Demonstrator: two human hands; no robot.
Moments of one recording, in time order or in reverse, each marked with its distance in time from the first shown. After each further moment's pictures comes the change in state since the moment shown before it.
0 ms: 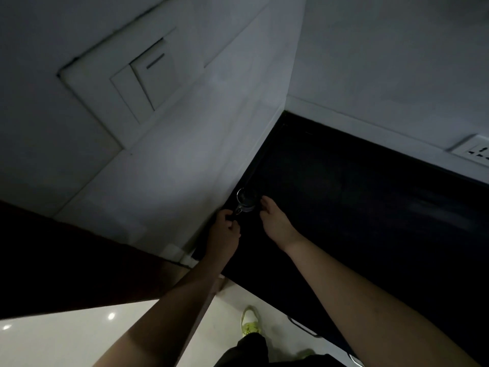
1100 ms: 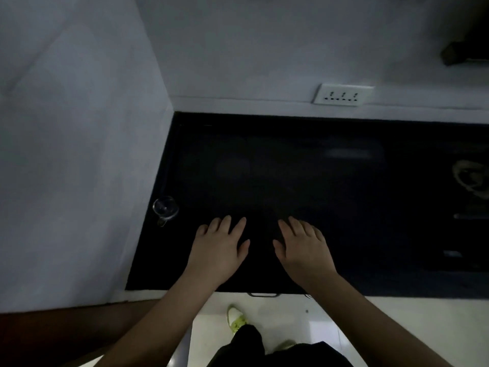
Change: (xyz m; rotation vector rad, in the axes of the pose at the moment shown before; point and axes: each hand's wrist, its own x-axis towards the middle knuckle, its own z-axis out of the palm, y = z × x) left_hand -0.103 0.066 0.056 1.252 -0.401 0.903; right_hand -0.208 0.069 -0.091 -0.892 0.424 0.180
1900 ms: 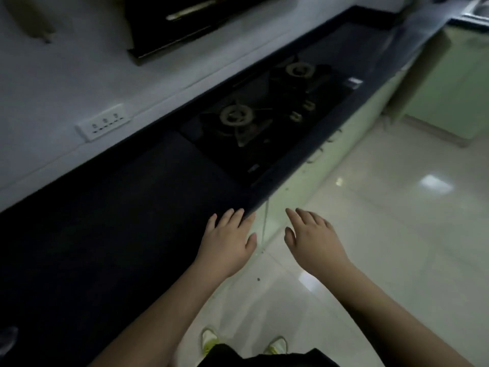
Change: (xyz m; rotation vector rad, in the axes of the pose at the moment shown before) left_hand -0.055 0.321 -0.004 0.175 -0.061 0.841; right_hand -0.296 0.194 0.028 0.200 0.299 0.761
